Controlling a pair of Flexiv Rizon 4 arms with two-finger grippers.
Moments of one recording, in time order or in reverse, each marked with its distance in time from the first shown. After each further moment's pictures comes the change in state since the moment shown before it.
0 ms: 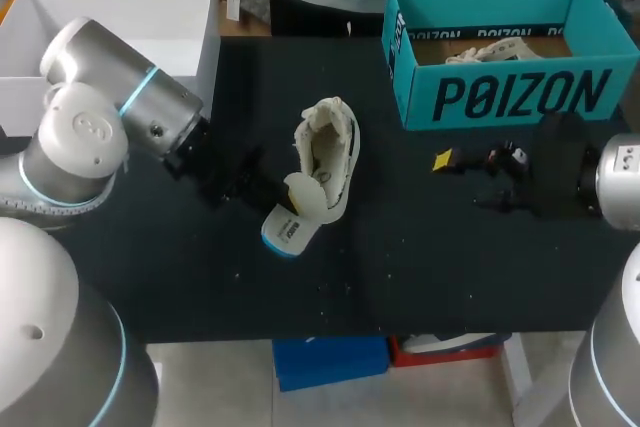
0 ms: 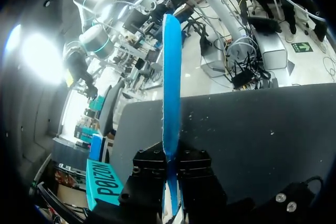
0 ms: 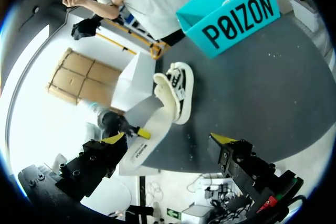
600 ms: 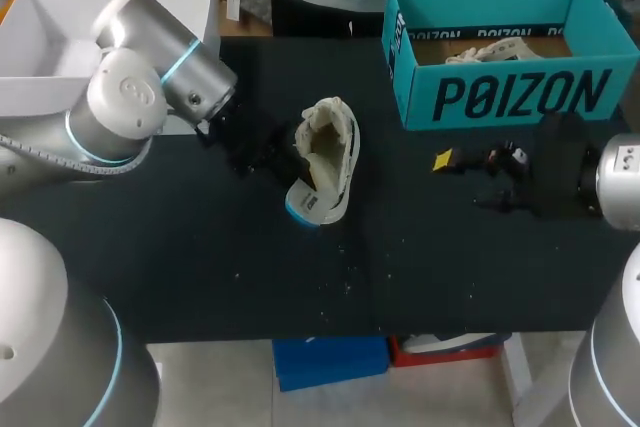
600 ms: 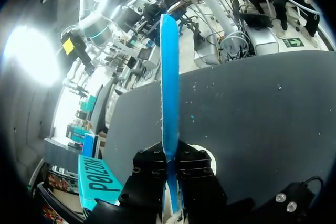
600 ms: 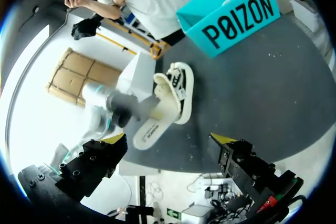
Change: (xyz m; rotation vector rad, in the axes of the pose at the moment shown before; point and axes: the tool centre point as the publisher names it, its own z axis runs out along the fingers) left arm -0.019 0.067 0.015 0.013 0.084 0.016; right arm 0.000 0.000 0.000 0.000 0.001 0.000
